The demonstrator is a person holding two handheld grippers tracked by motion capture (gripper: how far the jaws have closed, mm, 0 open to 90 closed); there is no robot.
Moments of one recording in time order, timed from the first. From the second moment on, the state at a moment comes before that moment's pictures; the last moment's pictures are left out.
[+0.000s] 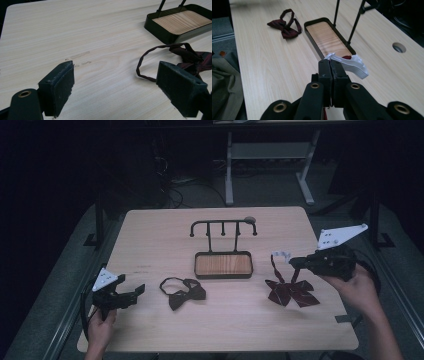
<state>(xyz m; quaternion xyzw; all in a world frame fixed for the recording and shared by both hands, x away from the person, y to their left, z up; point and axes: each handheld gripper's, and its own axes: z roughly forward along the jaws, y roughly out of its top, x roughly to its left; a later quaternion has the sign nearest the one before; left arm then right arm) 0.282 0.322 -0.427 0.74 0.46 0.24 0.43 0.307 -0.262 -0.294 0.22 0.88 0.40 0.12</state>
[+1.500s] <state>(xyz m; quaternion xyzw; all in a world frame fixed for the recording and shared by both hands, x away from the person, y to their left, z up) 0.279 0.325 -0.425 0.74 0.45 0.25 0.43 0.403 -0.186 -0.241 0.16 0.91 0.38 0.10</state>
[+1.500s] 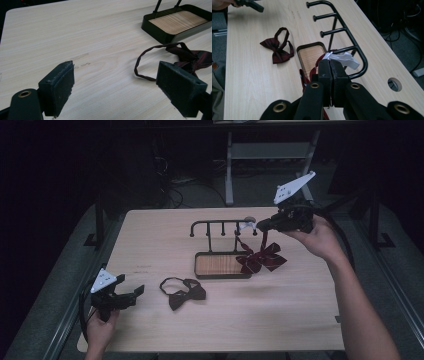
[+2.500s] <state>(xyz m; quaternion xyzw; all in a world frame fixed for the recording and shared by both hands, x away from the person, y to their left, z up) 0.279 0.323 -0.425 0.74 0.45 0.24 0.43 0.437 -0.213 -0.279 0.24 0.91 0.31 0.10</state>
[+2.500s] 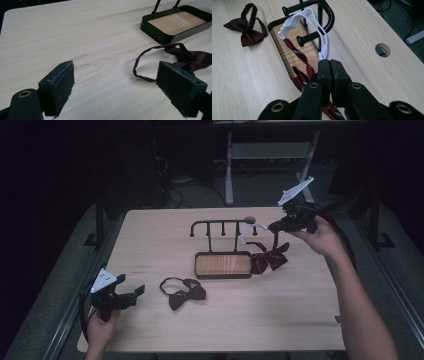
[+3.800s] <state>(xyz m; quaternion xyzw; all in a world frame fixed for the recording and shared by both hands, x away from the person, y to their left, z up) 0.276 0.321 -0.422 0.76 0.43 0.24 0.43 0.408 -0.217 -0.298 0.22 0.92 0.32 0.11</state>
